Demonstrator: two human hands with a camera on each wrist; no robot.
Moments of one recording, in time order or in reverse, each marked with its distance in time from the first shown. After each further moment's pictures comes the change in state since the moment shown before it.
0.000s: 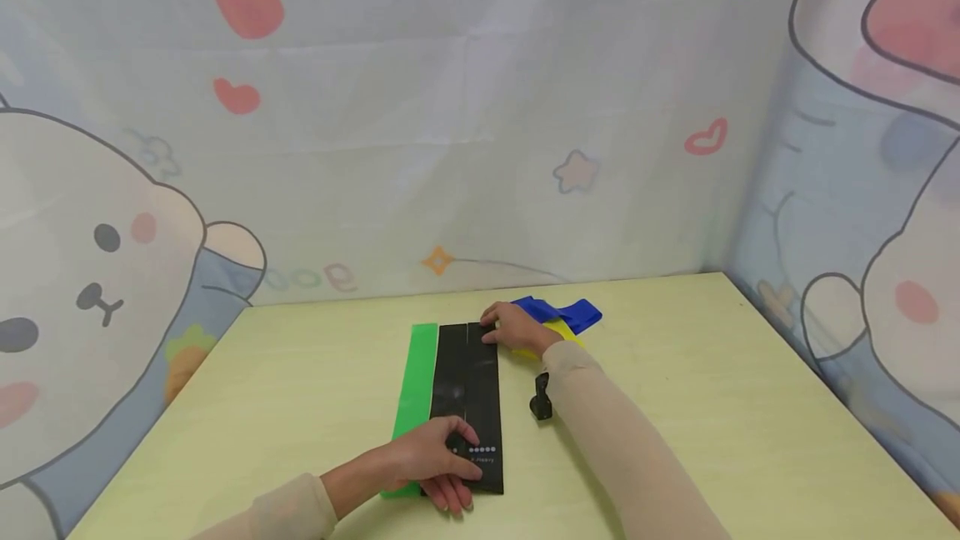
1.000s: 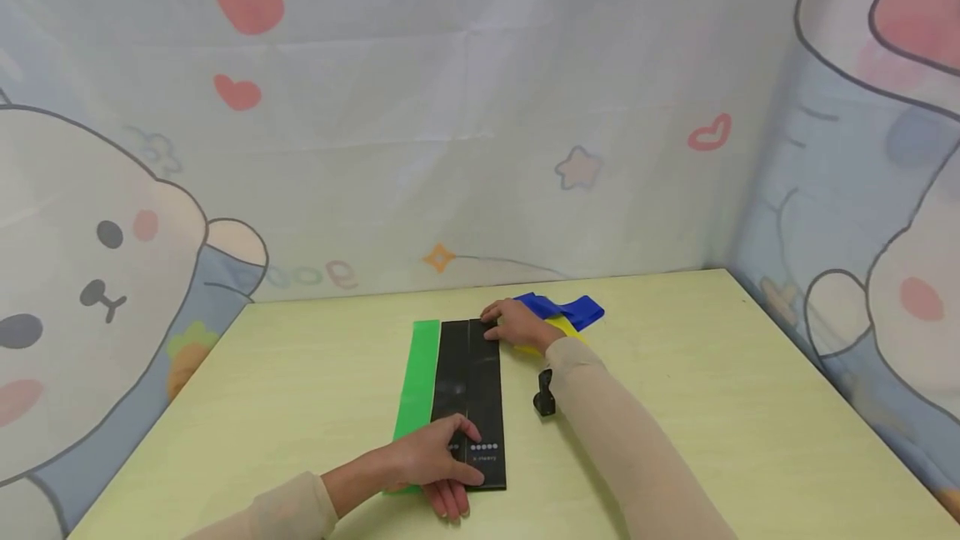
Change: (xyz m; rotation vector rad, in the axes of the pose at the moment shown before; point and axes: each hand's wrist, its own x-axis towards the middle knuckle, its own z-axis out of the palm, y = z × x) left_hand -0.006 -0.001 0.004 0.028 -0.040 0.017; right_hand 0.003 0.007 0.003 0.000 0.009 -0.044
